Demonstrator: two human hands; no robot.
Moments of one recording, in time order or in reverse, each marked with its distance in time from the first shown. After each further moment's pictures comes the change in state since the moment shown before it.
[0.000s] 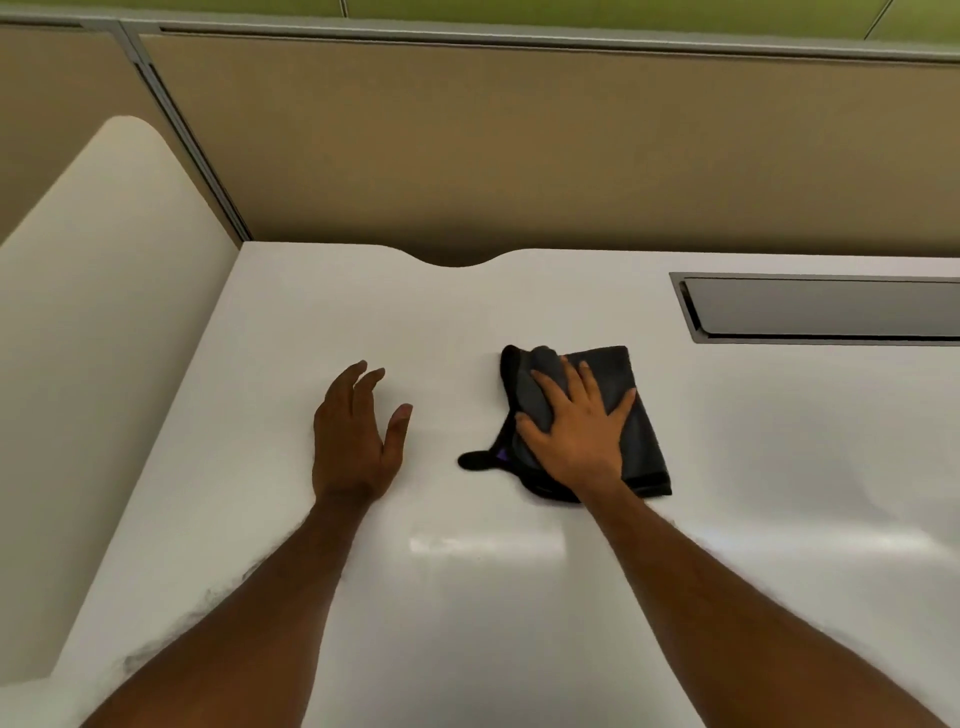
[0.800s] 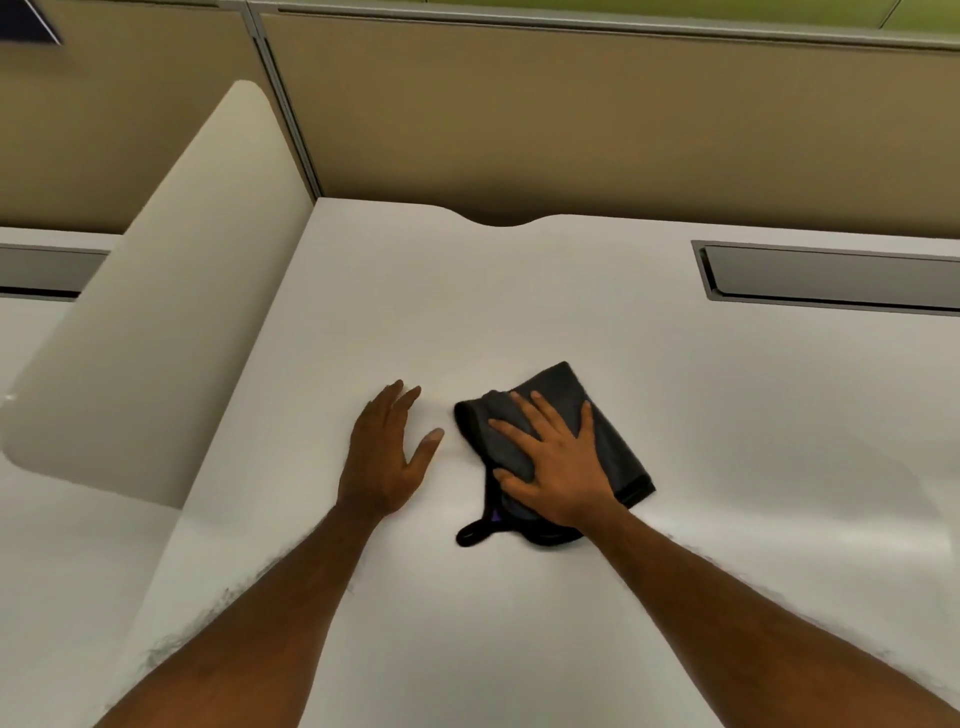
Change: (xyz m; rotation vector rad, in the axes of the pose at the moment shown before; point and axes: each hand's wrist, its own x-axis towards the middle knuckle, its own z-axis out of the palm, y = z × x) left_hand -0.130 -0.012 -0.050 -0.079 -0.139 0.003; right_hand -0.142 -0.041 -0.001 -0.002 -0.122 -0.446
